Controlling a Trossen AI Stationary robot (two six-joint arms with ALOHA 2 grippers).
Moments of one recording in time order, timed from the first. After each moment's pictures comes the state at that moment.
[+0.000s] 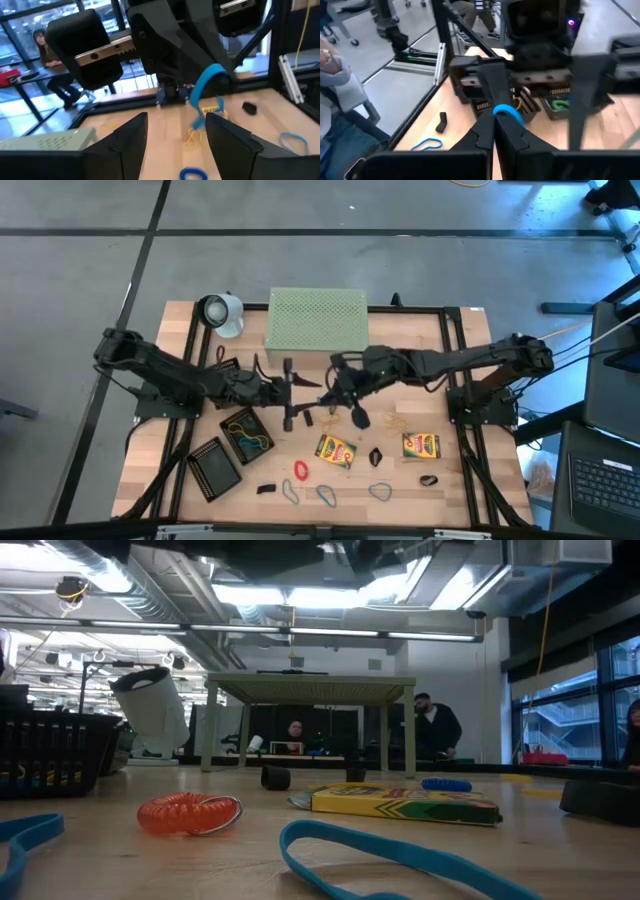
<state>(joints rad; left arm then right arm) -0.20 1.37 0.70 0.62 -0.29 0.18 0.11 1.51 1.17 -0.01 -0.26 -0.01</state>
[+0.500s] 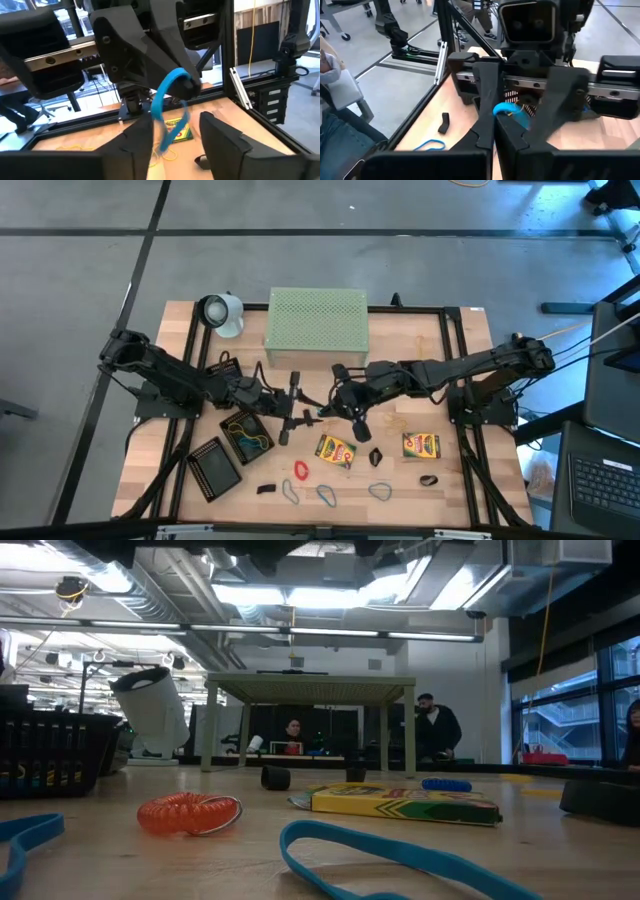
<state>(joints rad) -0.24 1.43 0.70 0.71 -0.14 0.18 0.19 1.51 1.17 0.00 -0.14 -0.01</state>
